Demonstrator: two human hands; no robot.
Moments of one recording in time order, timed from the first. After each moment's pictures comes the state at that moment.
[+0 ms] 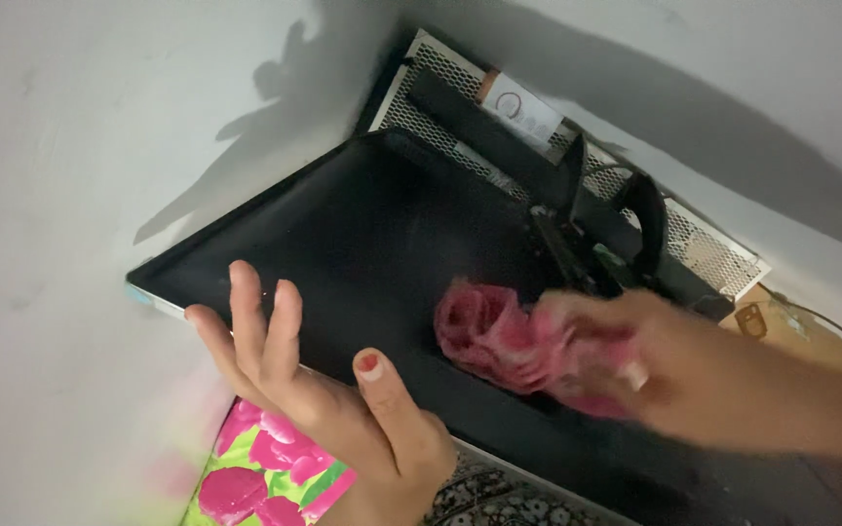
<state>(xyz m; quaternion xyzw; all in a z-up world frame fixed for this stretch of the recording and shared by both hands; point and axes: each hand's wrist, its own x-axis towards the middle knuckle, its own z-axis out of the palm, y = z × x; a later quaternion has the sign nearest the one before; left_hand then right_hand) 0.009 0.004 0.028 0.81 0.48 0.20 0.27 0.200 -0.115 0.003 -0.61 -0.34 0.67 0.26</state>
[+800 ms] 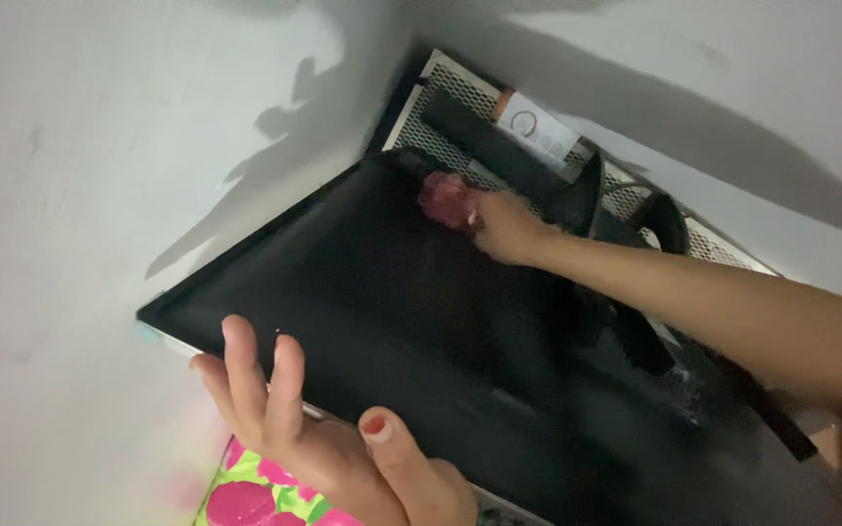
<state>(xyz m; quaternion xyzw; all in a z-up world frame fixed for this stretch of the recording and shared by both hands) 0.030 -0.007 0.021 0.72 0.58 0.27 0.27 0.159 -0.054 -0.256 -0.73 -0.39 0.52 0.23</state>
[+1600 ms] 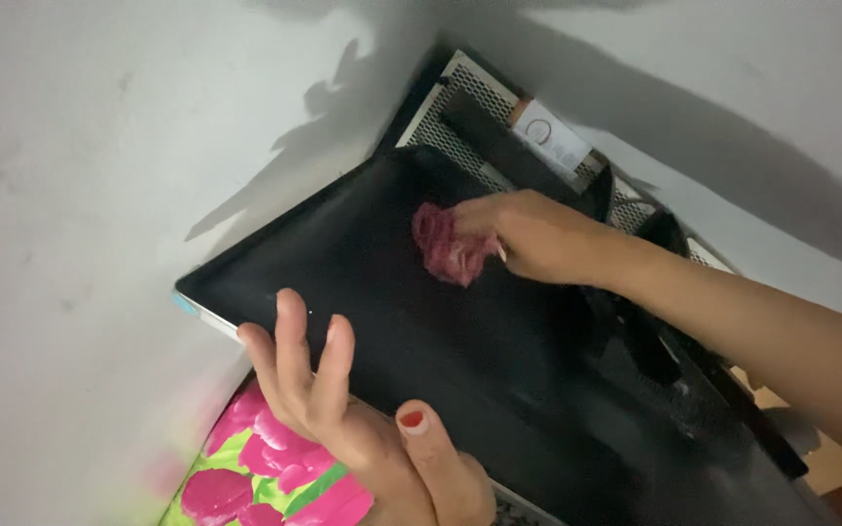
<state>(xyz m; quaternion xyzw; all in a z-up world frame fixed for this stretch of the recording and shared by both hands) 0.030 -0.009 0.027 0.72 0.59 0.24 0.29 0.198 -0.014 -0.128 -0.59 -0.58 0.51 0.23</state>
